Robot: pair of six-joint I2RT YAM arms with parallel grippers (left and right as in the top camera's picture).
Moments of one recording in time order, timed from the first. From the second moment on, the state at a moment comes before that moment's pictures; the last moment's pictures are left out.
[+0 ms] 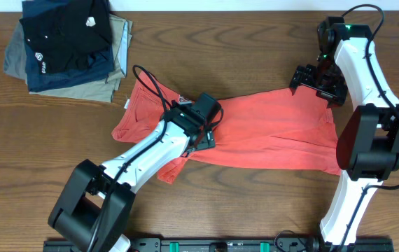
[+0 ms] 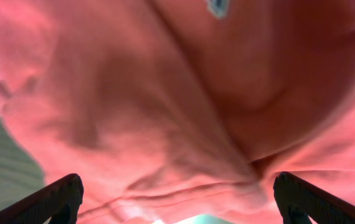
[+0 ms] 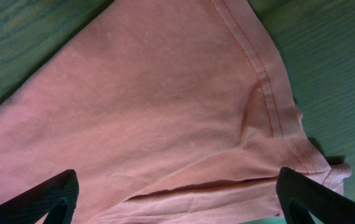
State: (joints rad) left arm -0.64 1.72 1.09 -0.76 -0.17 -0.79; right arm -0.02 2.18 1.88 -1.35 0.00 0.45
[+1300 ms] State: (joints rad) left arm -0.65 1.78 1.09 -0.76 -0.17 -0.88; right arm -0.02 2.18 1.88 -1.35 0.00 0.45
